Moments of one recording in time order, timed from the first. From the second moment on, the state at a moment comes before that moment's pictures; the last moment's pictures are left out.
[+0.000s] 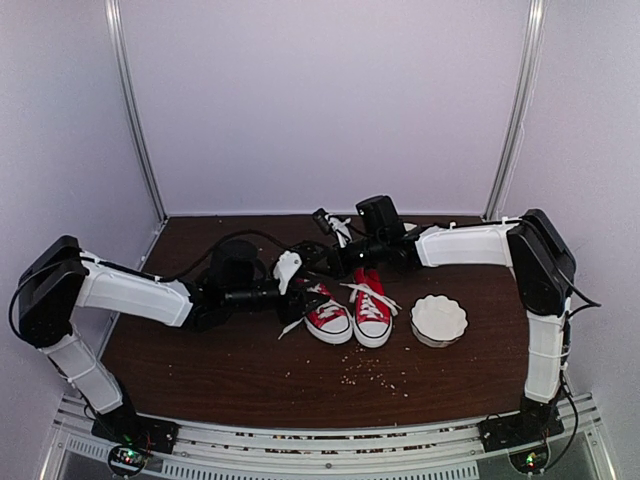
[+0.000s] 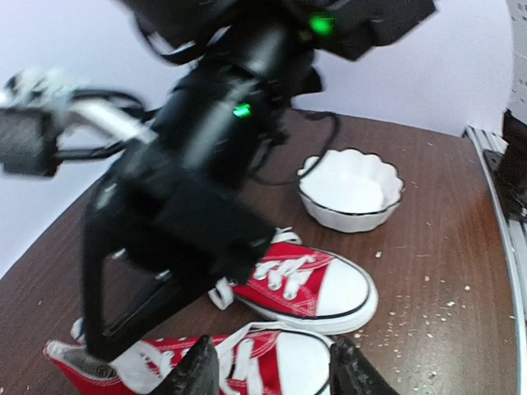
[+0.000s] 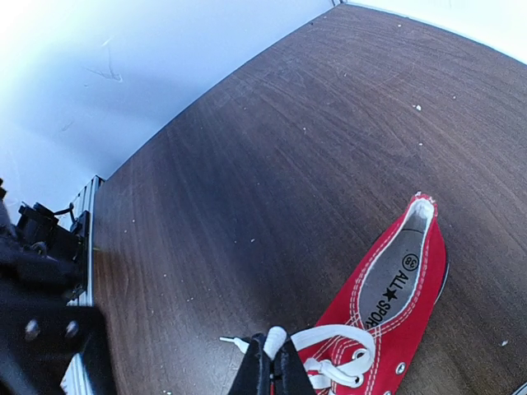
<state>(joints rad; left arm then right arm) -0.88 1.63 0.81 0.52 0.28 0.17 0.70 2.02 1.44 0.03 -0.59 0.18</state>
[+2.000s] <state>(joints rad) -0.71 1.94 0.84 0.79 0.28 -0.05 0.64 2.14 1.51 -0.08 -0.68 0.15</state>
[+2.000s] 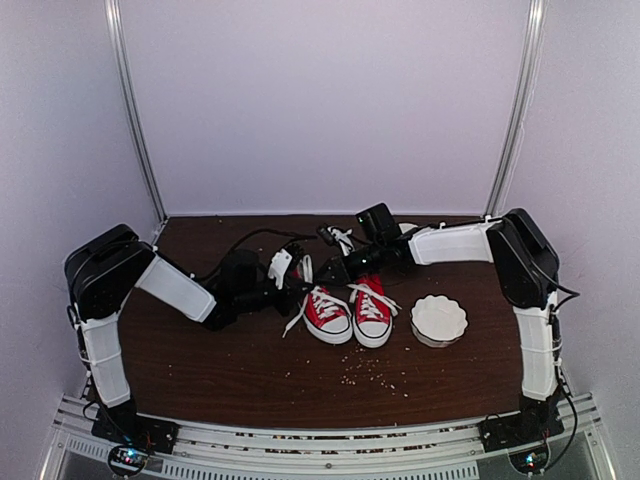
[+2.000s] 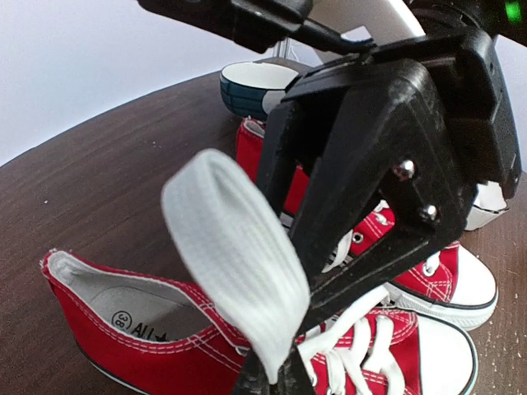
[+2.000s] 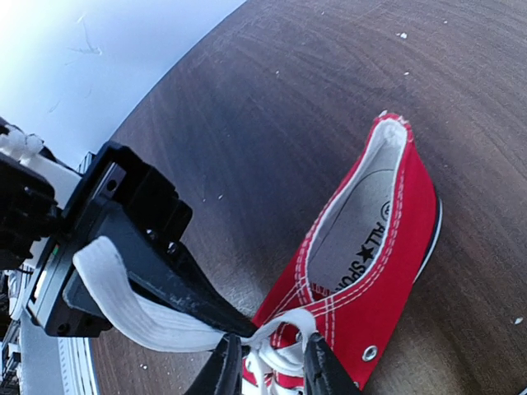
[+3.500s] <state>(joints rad) -0.71 1.95 0.82 0.81 0.27 -0.08 0.65 2.16 1.45 0.00 -0.68 0.08</state>
